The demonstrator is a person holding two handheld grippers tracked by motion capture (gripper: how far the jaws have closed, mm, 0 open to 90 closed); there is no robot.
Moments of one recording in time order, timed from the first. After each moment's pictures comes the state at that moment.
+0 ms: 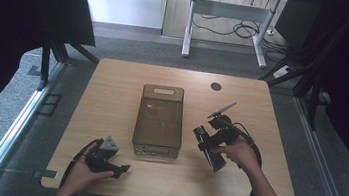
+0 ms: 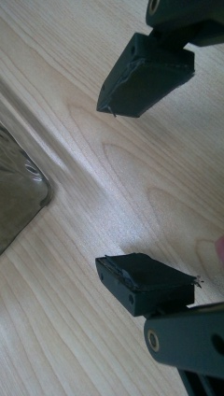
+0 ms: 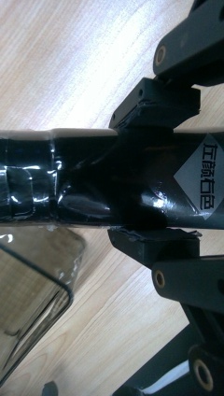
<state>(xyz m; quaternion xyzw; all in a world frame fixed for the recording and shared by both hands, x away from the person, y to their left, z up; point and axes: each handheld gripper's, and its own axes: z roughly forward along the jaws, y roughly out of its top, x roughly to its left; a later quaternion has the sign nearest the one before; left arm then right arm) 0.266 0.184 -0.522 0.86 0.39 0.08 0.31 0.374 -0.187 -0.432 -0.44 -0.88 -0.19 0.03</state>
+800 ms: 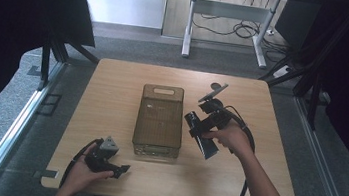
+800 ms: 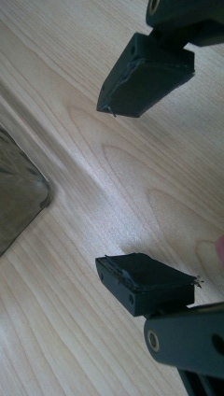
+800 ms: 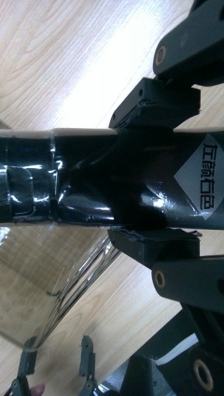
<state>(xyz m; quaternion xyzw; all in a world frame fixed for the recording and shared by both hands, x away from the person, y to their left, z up) 0.266 0.184 -0.521 0.86 0.39 0.08 0.32 0.391 -0.152 -0.388 -0.43 -0.88 -0.20 0.03</state>
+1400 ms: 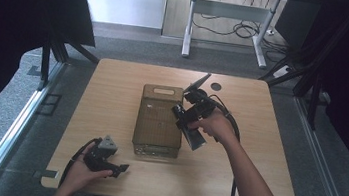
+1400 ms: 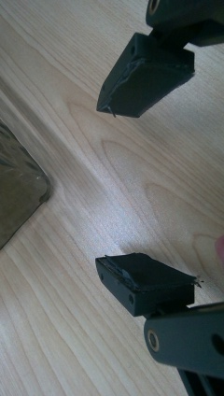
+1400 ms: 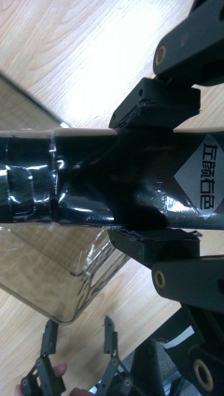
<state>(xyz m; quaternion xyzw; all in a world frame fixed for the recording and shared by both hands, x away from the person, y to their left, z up) 0.268 0.188 -0.522 0.86 0.39 0.08 0.32 0.413 -0.107 -0.381 -0.43 -0.89 -0.18 0.04</state>
